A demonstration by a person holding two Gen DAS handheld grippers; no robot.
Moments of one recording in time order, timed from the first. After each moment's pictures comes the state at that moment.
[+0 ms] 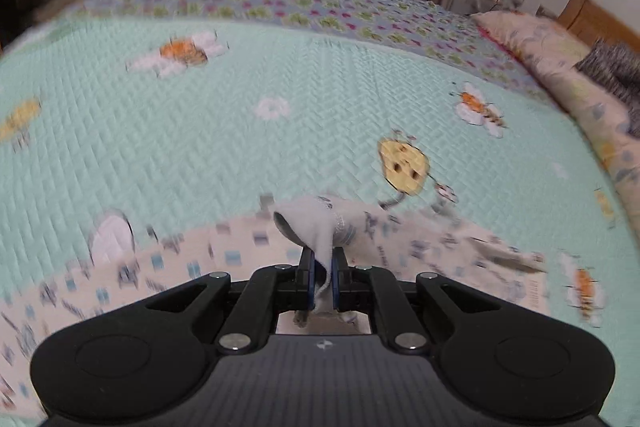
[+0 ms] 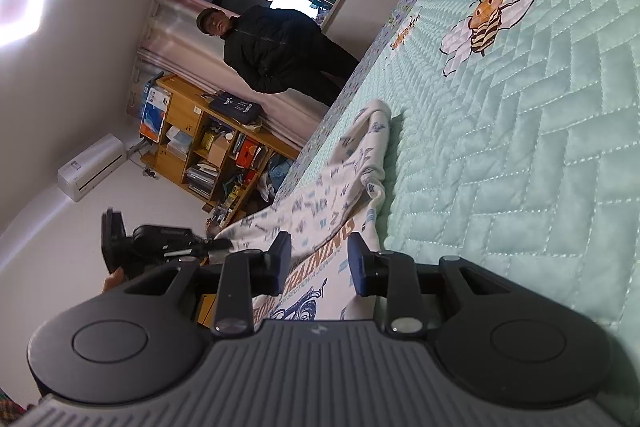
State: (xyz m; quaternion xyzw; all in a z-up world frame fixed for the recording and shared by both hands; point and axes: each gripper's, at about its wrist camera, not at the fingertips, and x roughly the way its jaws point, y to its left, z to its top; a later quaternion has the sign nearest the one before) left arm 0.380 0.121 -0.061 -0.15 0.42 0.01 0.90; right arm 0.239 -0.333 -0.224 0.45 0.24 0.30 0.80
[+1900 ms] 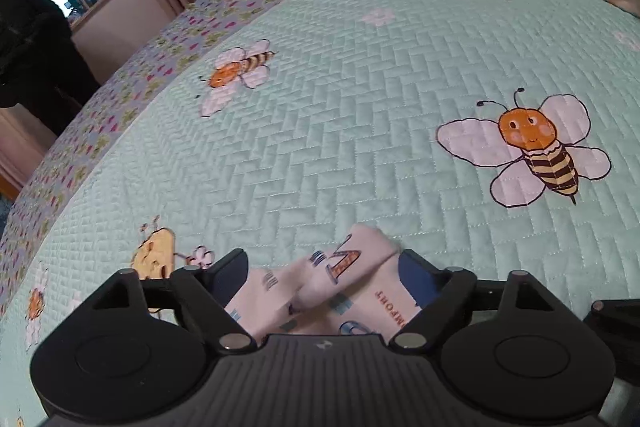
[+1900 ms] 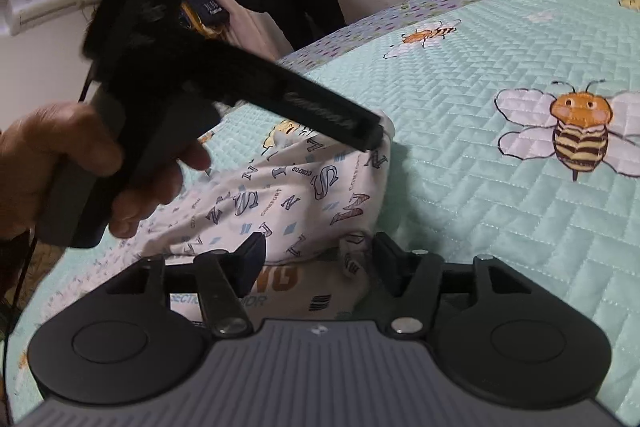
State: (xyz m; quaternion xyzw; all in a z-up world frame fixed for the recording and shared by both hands) left arm 0.479 -0.170 -0.129 0.28 0.41 -0.16 0.86; right arm 0.315 -0.262 -0.179 0.19 0.30 0.27 0.90
